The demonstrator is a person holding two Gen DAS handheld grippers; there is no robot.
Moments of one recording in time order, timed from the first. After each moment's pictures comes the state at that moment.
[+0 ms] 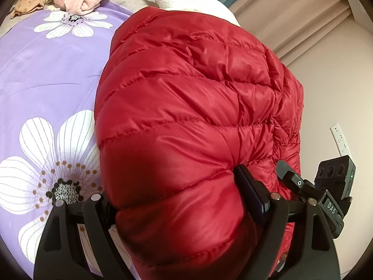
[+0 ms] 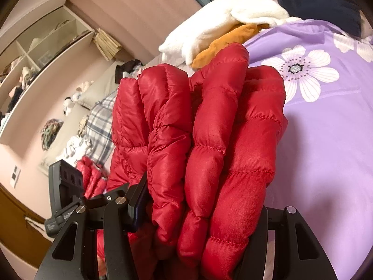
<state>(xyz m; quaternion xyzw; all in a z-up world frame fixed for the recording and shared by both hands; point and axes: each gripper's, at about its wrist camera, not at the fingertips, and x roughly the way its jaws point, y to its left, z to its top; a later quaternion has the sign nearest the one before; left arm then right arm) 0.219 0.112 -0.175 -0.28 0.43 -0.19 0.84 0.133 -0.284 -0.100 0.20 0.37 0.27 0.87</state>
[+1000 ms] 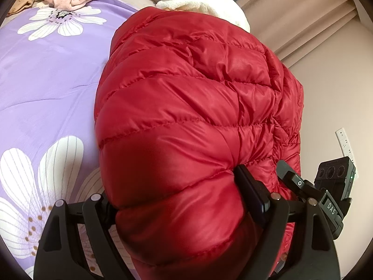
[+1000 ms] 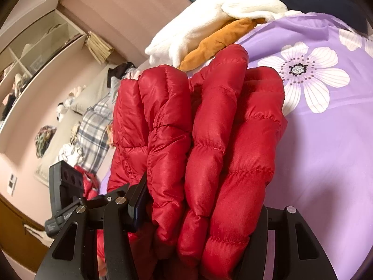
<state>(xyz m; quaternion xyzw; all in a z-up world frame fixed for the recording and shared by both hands) 0.216 0.085 -0.166 -0.28 0.44 -0.19 0.83 0.132 -0.269 -0.102 0.22 0.37 0.25 0.87</state>
